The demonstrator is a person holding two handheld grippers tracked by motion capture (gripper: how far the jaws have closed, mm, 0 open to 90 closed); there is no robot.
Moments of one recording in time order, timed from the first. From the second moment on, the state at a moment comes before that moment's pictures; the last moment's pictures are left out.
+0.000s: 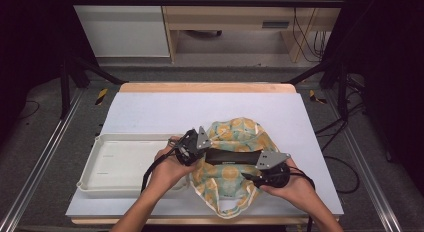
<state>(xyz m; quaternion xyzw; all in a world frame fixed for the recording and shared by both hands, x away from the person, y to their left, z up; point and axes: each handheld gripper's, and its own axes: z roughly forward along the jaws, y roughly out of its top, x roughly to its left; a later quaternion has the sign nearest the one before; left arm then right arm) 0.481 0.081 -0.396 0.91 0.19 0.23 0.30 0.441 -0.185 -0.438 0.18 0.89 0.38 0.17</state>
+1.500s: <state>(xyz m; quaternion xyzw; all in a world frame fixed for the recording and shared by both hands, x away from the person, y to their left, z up) 0.576 0.080 -0.435 0.92 0.27 0.20 0.22 0.425 -0.182 -0.468 0.16 0.92 0.34 0.11</state>
